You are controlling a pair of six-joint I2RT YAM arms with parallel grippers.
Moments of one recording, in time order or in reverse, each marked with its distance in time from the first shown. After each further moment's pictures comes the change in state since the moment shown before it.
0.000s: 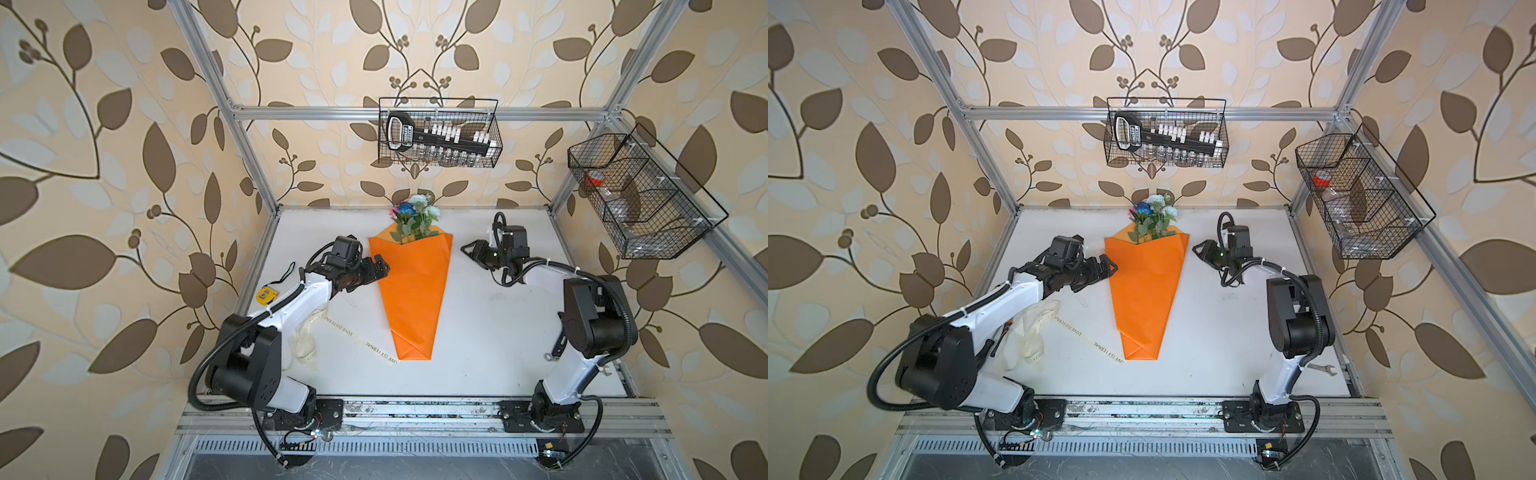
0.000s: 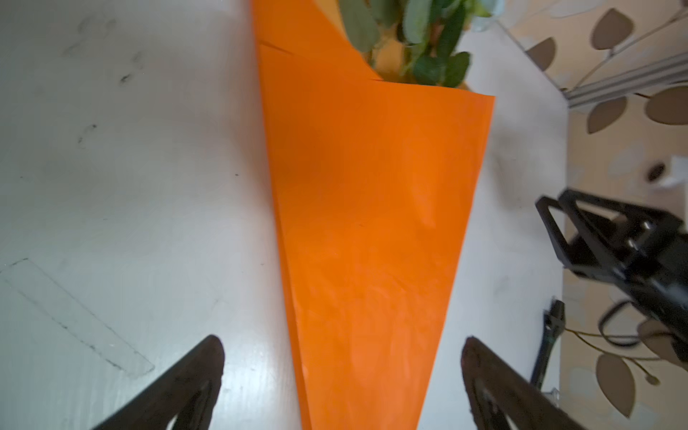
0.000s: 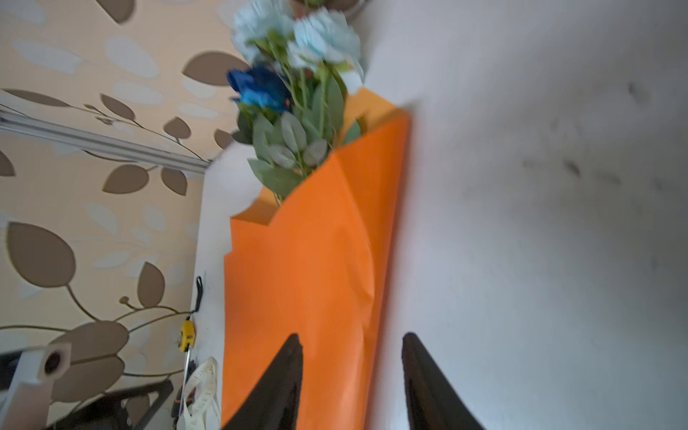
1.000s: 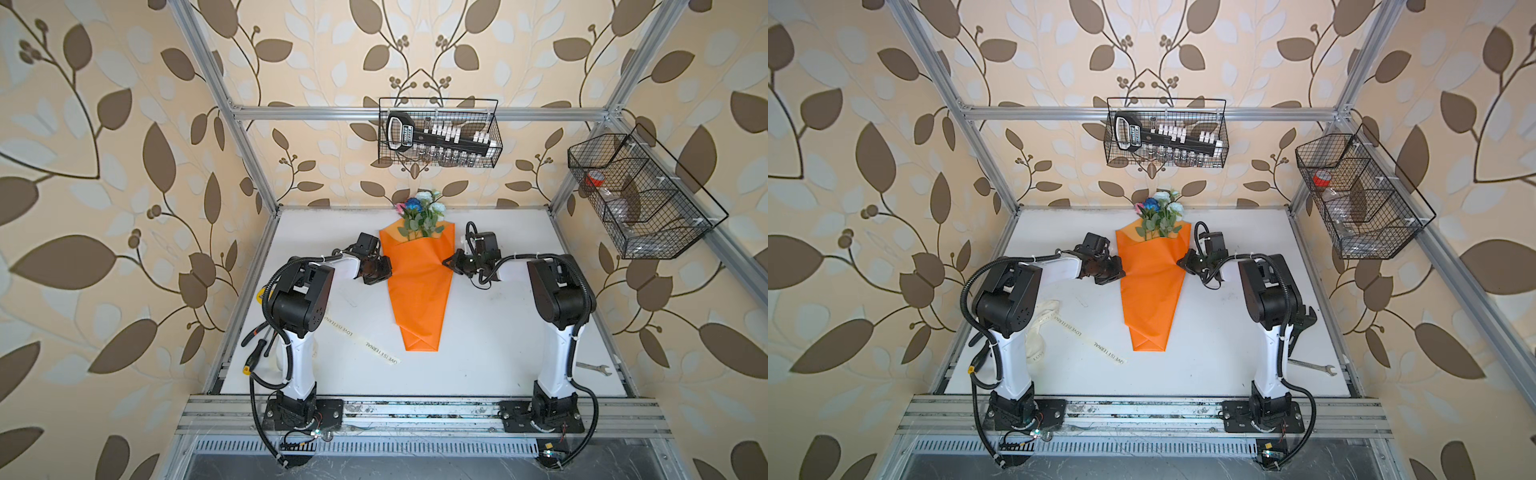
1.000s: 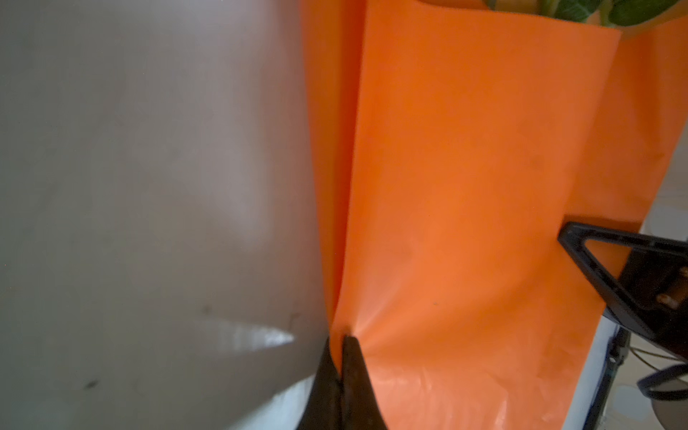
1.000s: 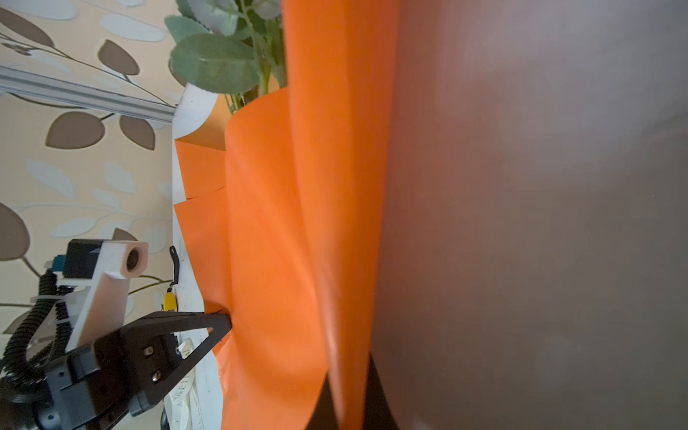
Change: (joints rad) left arm -0.019 0.491 0.259 0.161 0.109 0.047; right arm 0.045 0.314 0.201 0.033 -0.061 0.007
